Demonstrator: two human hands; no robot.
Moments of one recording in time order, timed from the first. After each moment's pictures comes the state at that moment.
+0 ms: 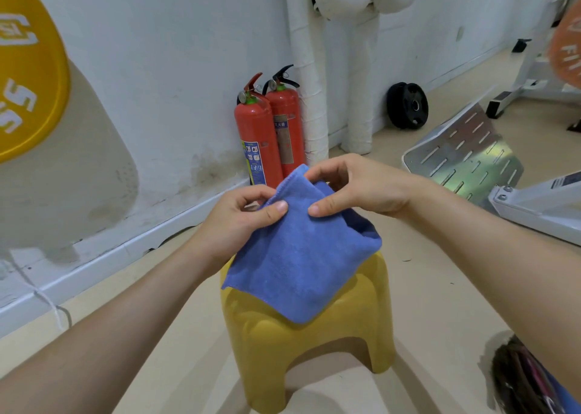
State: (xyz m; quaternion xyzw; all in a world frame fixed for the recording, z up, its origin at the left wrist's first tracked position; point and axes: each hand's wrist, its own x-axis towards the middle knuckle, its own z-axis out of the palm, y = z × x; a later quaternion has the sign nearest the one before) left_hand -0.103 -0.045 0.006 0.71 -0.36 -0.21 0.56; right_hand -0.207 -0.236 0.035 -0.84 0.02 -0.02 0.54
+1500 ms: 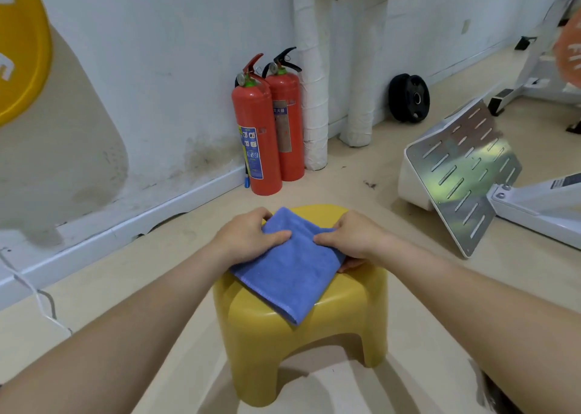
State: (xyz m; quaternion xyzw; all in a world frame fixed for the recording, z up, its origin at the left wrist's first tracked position) left_hand -0.052 -0.072 -0.073 0.91 -0.34 -0.14 0.19; right_hand -0.182 -0.230 -0.066 -0.82 0.34 0.06 0.45
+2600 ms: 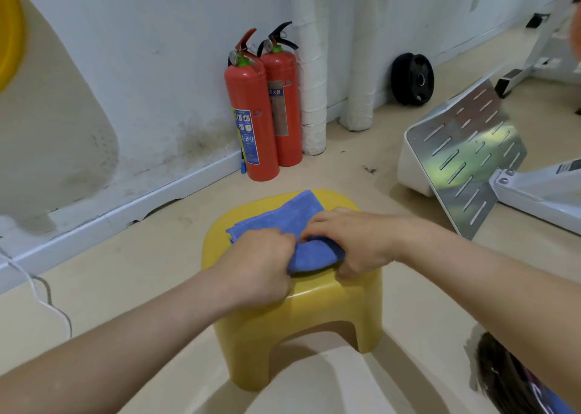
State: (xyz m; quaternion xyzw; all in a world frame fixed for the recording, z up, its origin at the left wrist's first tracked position) left_hand -0.131 -0.068 -0.062 0.86 -0.51 -0.04 -0.01; right_hand -0.207 -0.237 -0.048 -0.98 -0.02 0.19 0.10
